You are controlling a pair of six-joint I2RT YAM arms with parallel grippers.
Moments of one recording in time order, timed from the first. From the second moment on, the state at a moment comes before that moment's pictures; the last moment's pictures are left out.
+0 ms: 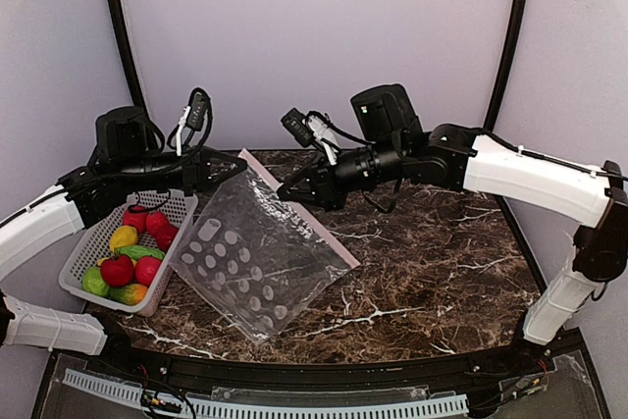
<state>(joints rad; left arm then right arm) -0.54 1.07 0.98 -0.12 0.64 -0.33 1.01 1.62 1.54 -0.38 -0.47 0.08</state>
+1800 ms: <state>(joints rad) -0.48 1.06 0.95 -0.09 0.60 -0.37 1.00 1.61 1.41 -0.38 -0.49 0.12</state>
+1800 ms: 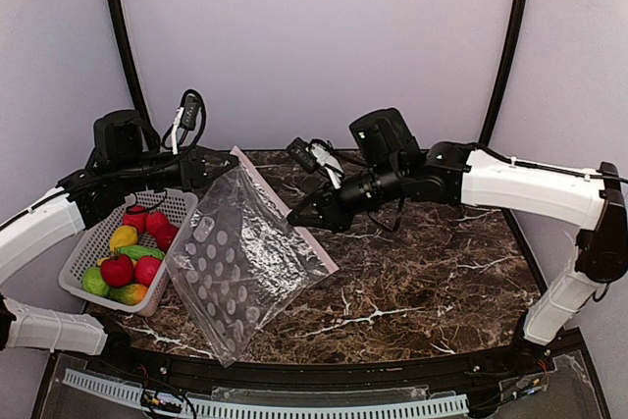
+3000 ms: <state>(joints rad) -0.43 1.04 0.92 -0.09 0.60 -0.38 1.00 1.57 1.32 -0.38 -0.50 0.16</state>
